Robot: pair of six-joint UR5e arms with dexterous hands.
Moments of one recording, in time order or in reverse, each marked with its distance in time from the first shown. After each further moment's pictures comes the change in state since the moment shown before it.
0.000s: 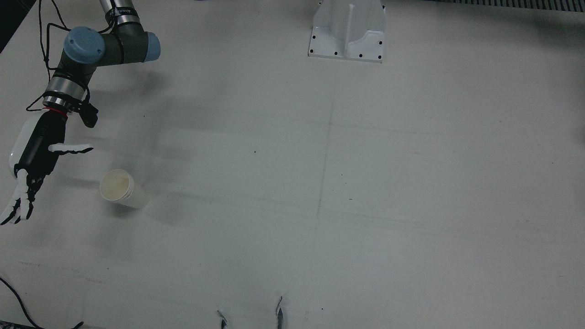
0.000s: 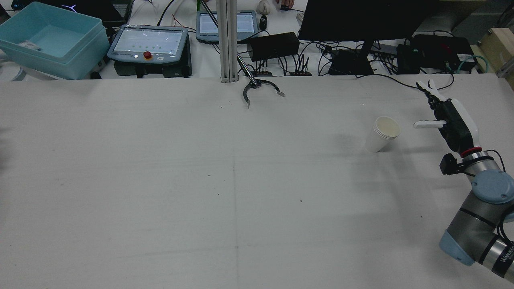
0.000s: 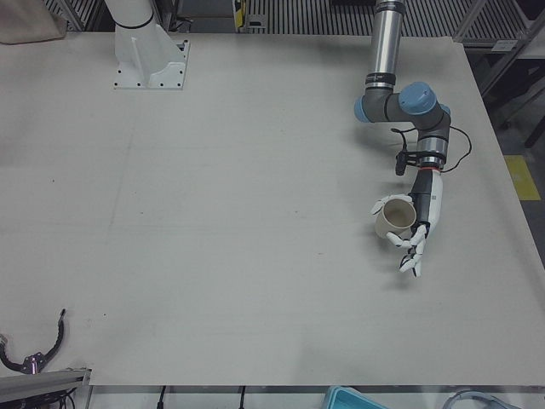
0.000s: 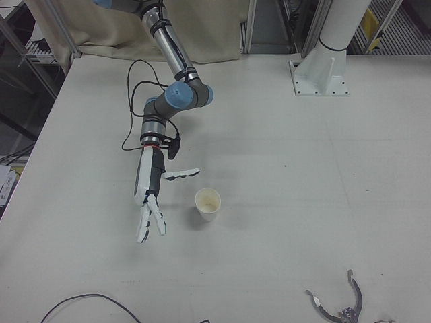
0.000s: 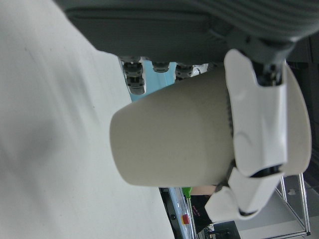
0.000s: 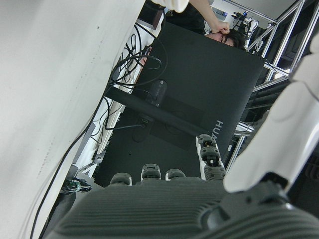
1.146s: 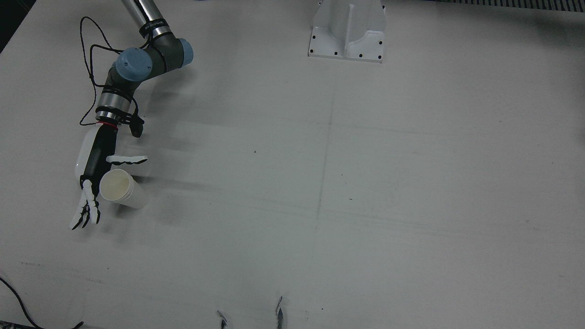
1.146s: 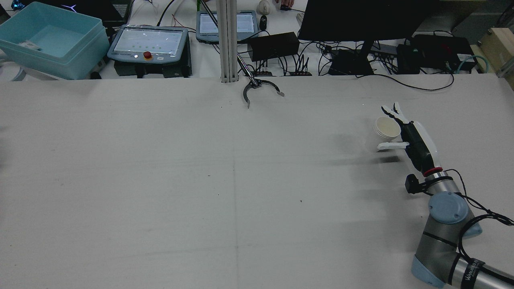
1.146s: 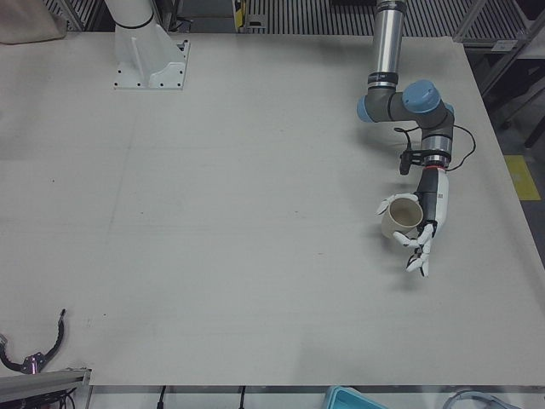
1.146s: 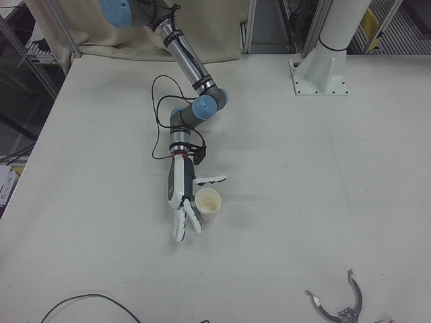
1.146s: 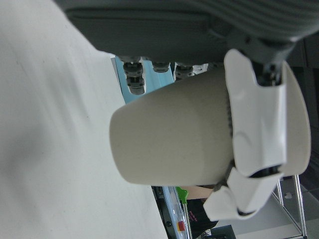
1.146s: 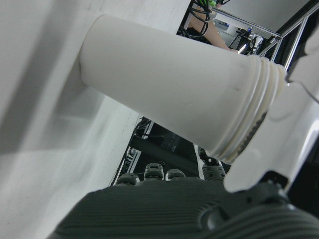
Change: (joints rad) left arm -0.021 0.002 0.002 -0.007 0.000 0.001; right arm -0.193 0.087 -0.094 0.005 0.146 0.013
